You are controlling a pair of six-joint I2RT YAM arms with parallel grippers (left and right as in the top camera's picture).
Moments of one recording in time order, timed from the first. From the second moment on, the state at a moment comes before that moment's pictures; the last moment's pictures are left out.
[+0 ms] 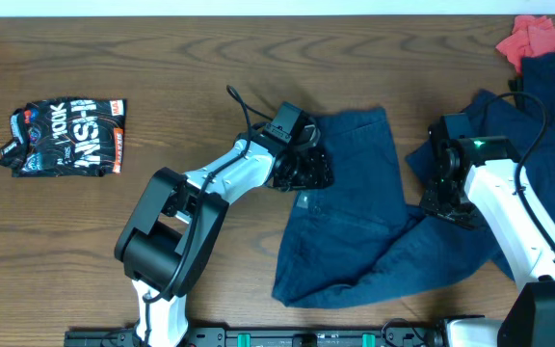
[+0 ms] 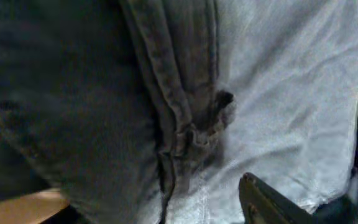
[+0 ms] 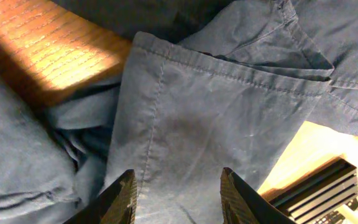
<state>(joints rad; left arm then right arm) -0.55 2.00 1.22 -0.45 0.52 -0.53 0.09 1.51 1.04 -1.18 0.24 0.58</state>
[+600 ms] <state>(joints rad) -0.58 1.99 1.21 -0.55 0.56 -0.62 0.09 1.51 1.04 -1.18 0.24 0.57</state>
